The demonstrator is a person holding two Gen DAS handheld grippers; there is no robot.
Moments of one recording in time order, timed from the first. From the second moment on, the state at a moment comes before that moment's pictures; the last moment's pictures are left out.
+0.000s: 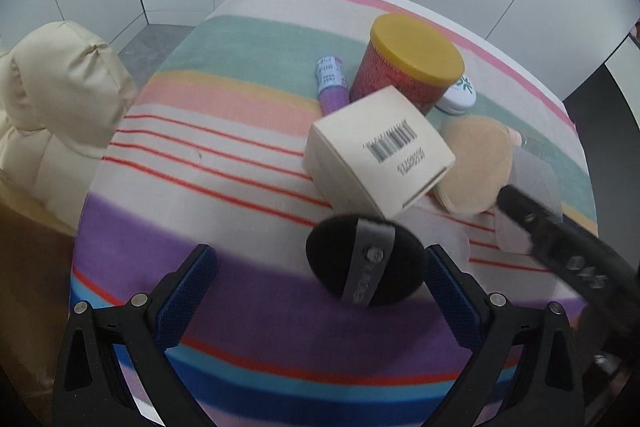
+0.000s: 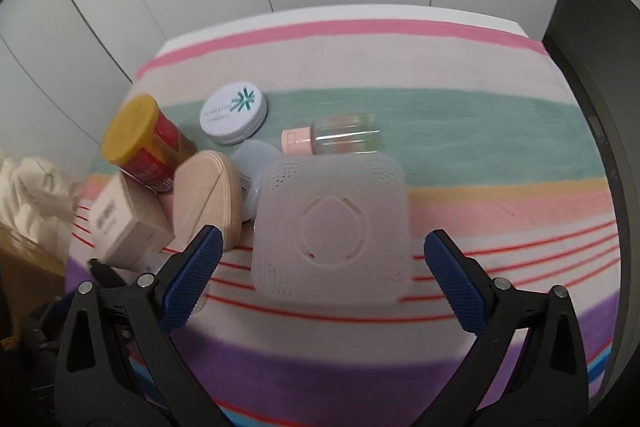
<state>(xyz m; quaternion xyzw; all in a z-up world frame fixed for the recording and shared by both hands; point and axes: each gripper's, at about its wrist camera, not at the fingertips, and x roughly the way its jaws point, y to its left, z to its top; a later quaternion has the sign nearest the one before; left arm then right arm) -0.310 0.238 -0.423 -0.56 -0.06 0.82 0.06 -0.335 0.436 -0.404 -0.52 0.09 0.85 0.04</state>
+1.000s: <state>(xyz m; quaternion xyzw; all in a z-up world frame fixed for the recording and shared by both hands) -0.297 0.245 -0.267 -0.49 0.01 0.87 0.03 -0.280 0.465 -0.273 -0.47 0.06 0.88 0.10</state>
